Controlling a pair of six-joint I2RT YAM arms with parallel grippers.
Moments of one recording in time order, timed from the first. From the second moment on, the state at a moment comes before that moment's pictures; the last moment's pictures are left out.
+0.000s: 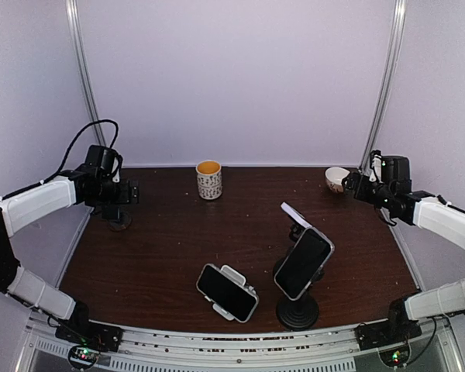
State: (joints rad) left arm -0.25 1.38 1.00 -0.41 -0.21 -0.25; right arm 0.15 1.19 0.78 -0.07 0.06 0.35
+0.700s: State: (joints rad) left arm -0.01 1.38 1.16 -0.49 0.00 -0.09; right arm 0.13 1.18 0.78 -0.01 -0.14 0.34
